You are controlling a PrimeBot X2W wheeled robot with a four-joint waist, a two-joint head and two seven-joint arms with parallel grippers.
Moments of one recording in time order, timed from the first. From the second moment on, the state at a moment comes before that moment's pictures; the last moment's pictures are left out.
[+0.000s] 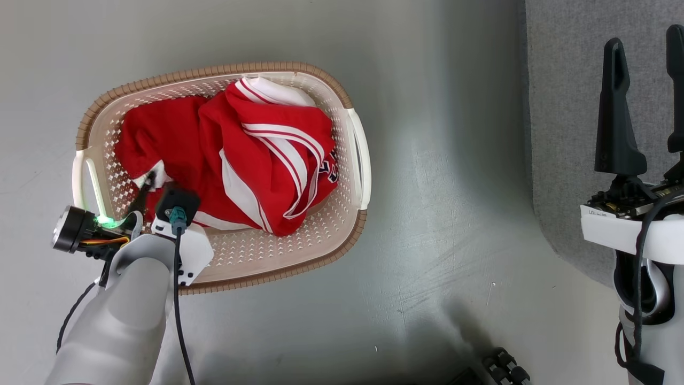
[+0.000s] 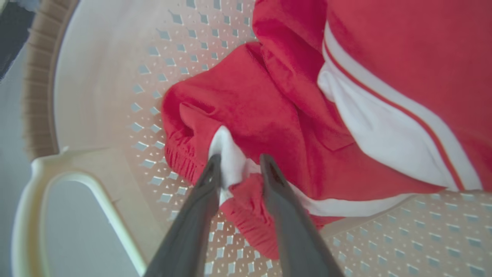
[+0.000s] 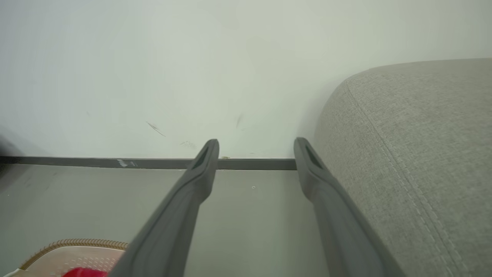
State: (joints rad) left arm -0.79 0.07 -0.32 1.09 0.14 0.25 -0.20; right arm -0.34 -0.04 -0.07 -0.33 0.15 0.12 -0.25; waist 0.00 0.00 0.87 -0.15
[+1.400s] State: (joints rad) left arm -0.63 0.03 -0.36 0.51 -0.01 0.11 -0.25; right arm -0.39 -0.04 -0.08 -0.24 0.09 0.12 -0.26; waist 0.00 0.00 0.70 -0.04
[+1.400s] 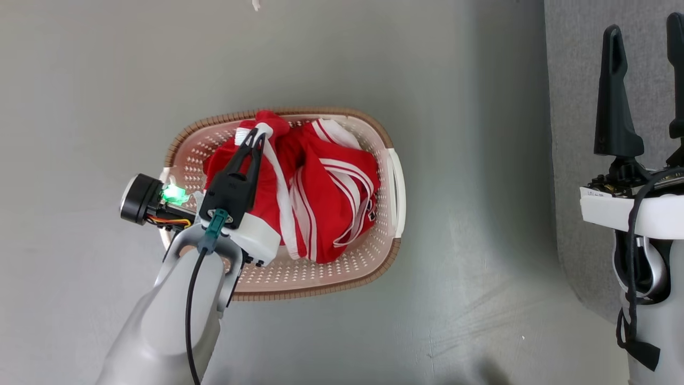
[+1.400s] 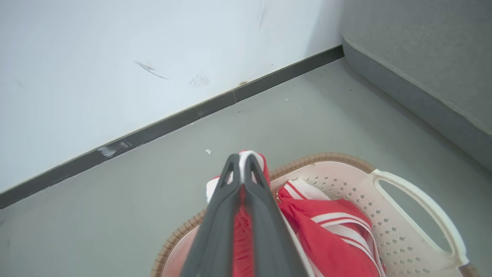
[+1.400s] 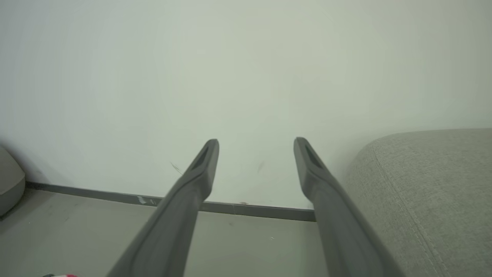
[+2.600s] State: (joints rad) left arm -0.46 0.14 -0.35 0.10 -0.12 -0.07 -0.25; right arm -0.22 -0.08 0.13 -0.08 0.06 0.12 -0.26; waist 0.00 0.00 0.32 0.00
